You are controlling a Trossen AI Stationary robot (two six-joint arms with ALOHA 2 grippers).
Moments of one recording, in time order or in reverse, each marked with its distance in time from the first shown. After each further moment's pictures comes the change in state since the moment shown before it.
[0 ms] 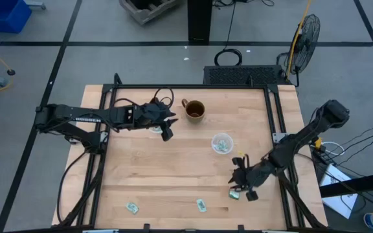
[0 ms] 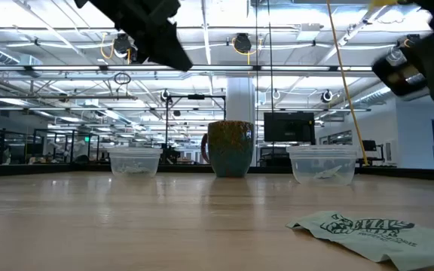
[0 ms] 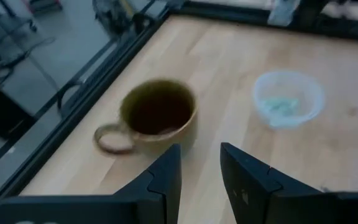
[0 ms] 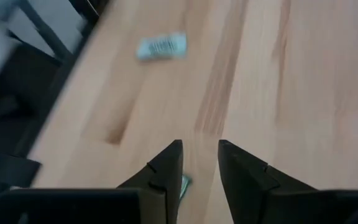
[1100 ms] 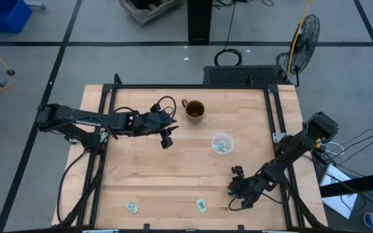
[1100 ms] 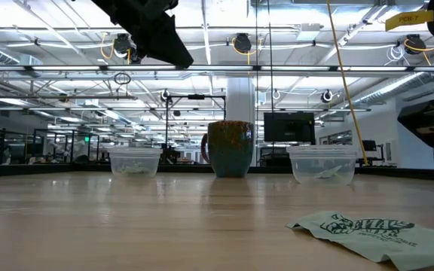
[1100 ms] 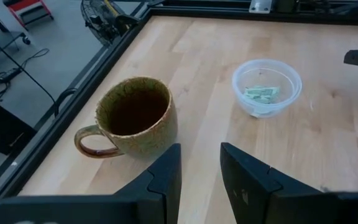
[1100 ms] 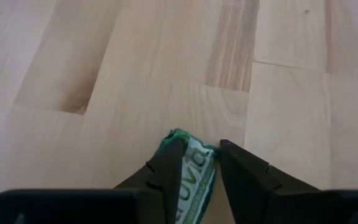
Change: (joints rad) left arm -0.095 0.017 -0.001 -0.004 -0.061 0.025; right arm 0.115 0.338 0.004 0.056 0.136 0.134
